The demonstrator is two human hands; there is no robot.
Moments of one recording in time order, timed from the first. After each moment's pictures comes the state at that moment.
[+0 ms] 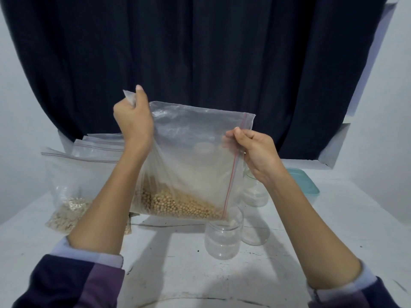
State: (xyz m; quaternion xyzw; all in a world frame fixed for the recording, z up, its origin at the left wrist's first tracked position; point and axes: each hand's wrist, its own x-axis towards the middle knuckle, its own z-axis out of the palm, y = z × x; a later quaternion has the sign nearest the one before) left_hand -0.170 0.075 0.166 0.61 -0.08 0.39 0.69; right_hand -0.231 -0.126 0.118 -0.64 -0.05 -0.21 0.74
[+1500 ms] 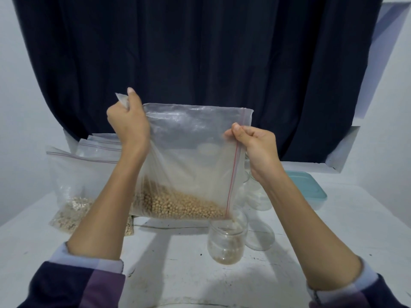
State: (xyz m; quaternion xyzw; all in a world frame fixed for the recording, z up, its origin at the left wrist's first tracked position) left_hand -0.163 0.086 0.163 0.57 -0.05 0.42 0.70; right_hand -0.230 -0.110 0.129 -0.68 -0.04 -0.27 0.68
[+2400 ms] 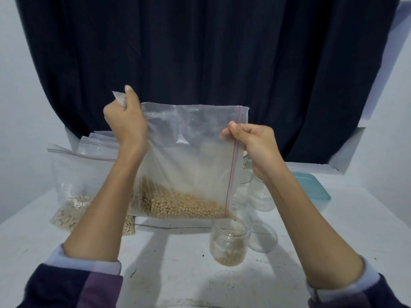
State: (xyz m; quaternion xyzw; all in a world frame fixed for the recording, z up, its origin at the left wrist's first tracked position) left_hand -0.159 0.096 0.161 0.57 -0.04 0.43 0.70; right_hand -0.224 -0.103 0.135 -0.71 -0.06 -0.25 0.65
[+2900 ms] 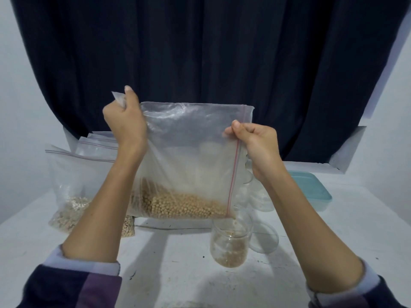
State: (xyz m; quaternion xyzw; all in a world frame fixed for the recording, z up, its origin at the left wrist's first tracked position) left_hand -0.157 0.094 0.160 0.58 -0.05 0.42 0.70; right_hand -0.223 -0.102 0.134 -0.70 -0.04 -0.27 0.66
